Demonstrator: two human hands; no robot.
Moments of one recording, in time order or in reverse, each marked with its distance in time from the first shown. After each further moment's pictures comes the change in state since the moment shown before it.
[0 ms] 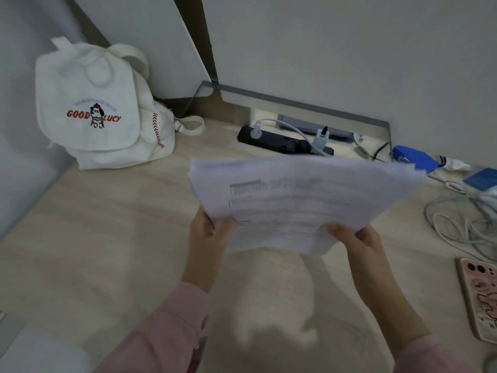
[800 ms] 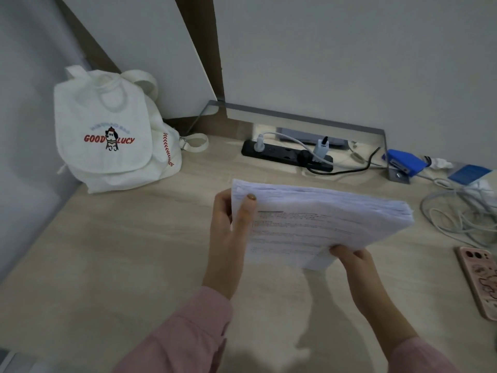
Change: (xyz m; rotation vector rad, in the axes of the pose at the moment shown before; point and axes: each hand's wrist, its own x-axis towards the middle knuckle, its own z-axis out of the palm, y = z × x) left_hand 0.002 0.054 -0.027 -0.188 -0.141 0.078; right_hand -0.016 0.039 0.040 -0.085 0.227 0.098
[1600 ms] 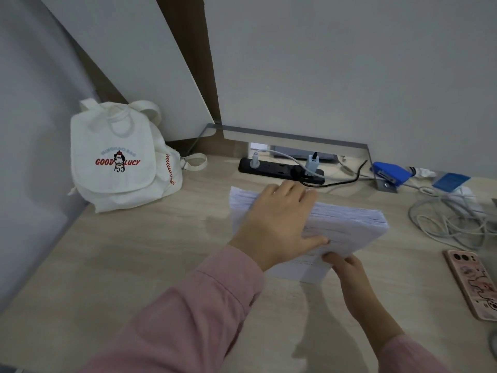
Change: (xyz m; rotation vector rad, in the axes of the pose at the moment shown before) left_hand 0.021 0.051 0.051 1.534 -0.635 0.633; right_hand -0.007 0.003 -0.002 0.089 -0.024 0.007
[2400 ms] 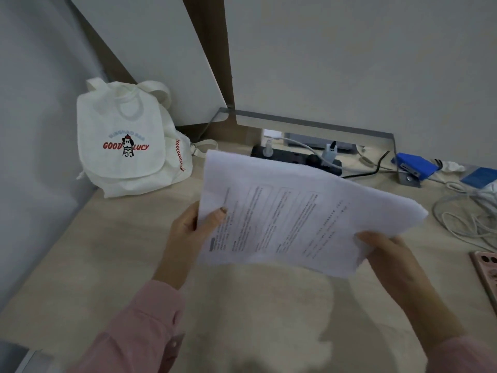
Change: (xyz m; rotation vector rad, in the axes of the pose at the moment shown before) left_hand -0.094 -0.090 0.062 -1.344 0.423 -0.745; right_hand 0.023 -0.028 -0.022 0.169 -0.232 -0.116
